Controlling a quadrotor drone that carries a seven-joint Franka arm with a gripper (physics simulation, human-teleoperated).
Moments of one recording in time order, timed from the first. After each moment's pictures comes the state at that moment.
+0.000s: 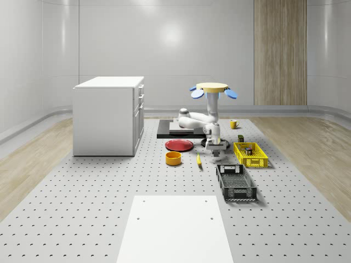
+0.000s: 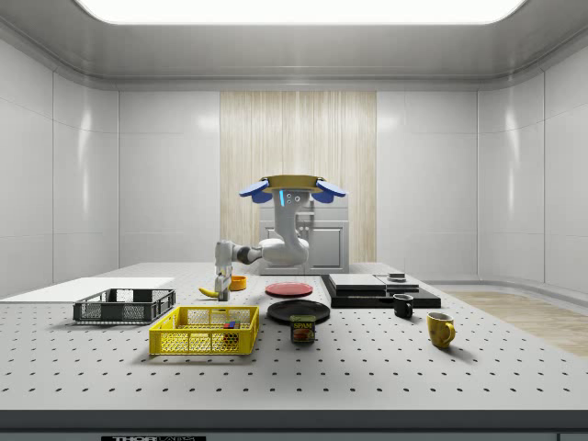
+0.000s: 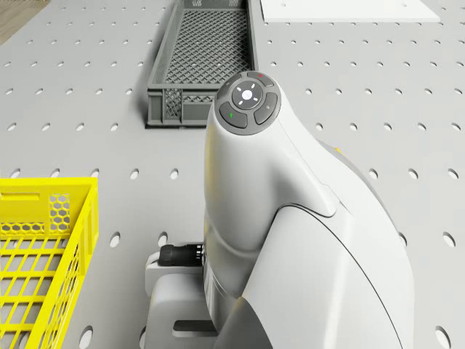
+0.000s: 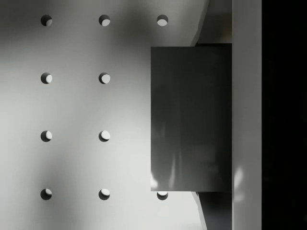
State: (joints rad) arm -1.20 -1.61 1.56 -2.81 -1.56 1.61 1.66
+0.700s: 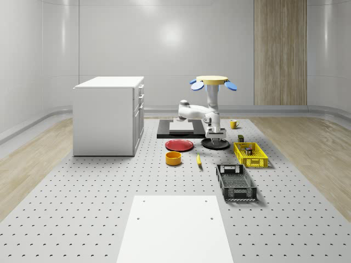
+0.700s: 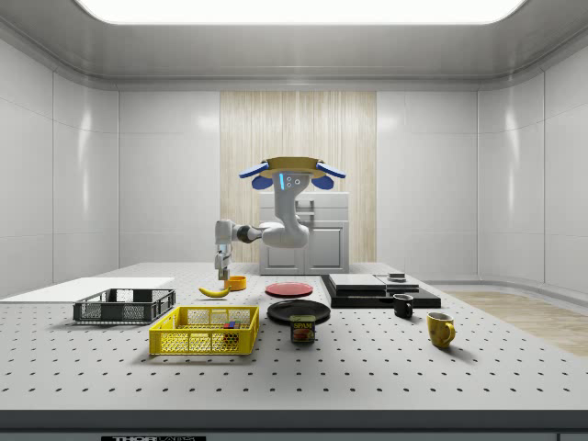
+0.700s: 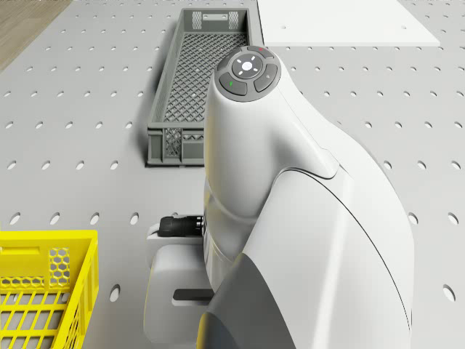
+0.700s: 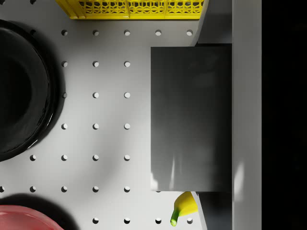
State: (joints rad) arm -1.20 -1.62 1.64 -2.81 -1.48 1.59 1.65
